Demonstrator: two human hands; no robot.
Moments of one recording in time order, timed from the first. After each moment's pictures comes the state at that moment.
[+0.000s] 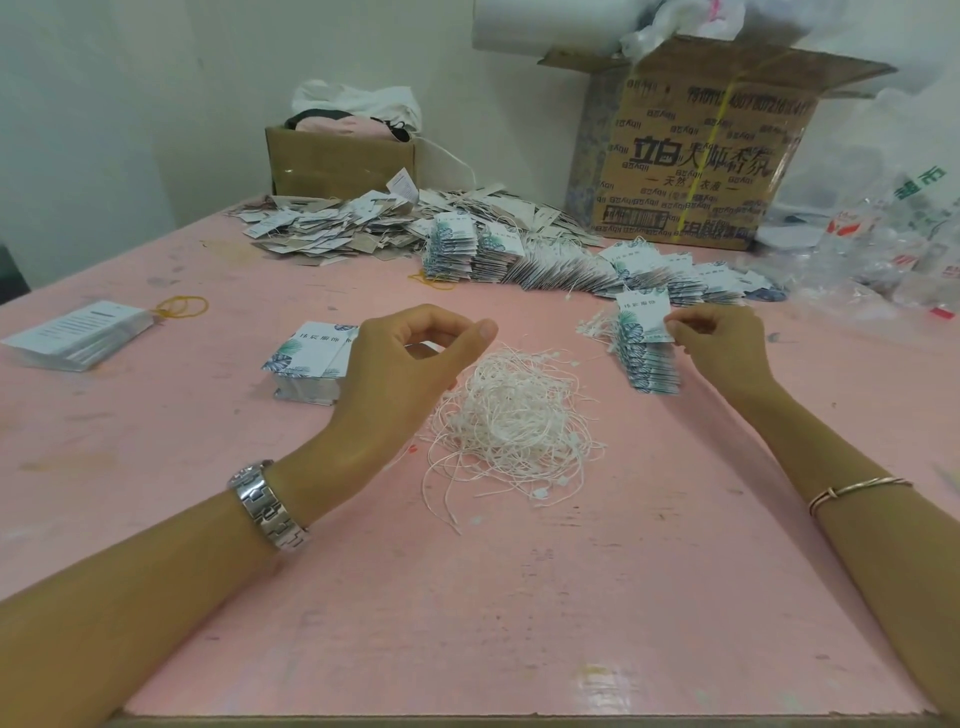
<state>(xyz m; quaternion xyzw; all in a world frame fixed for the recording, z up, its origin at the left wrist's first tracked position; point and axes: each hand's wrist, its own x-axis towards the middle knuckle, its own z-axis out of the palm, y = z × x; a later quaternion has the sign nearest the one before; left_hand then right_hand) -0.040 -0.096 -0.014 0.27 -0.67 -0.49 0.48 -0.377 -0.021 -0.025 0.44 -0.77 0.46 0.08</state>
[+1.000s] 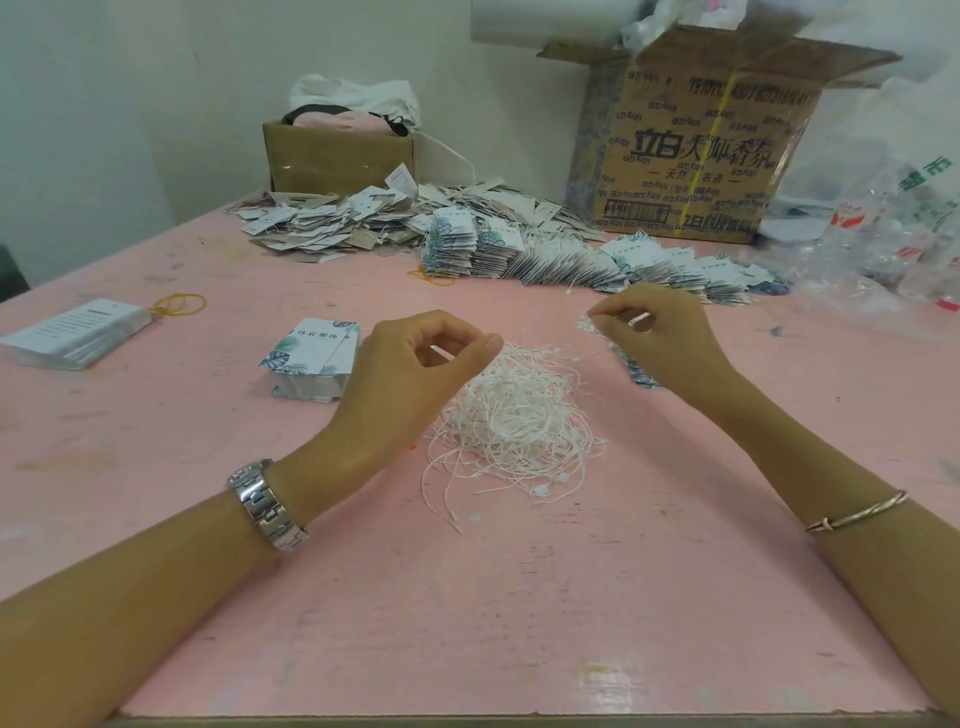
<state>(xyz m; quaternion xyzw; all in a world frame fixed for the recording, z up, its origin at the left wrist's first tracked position) -0.040 -0.101 -0.024 0.26 -0.73 -0.45 0.44 -0.296 -0.025 -0.004 0.60 -0.68 0.41 0.06</state>
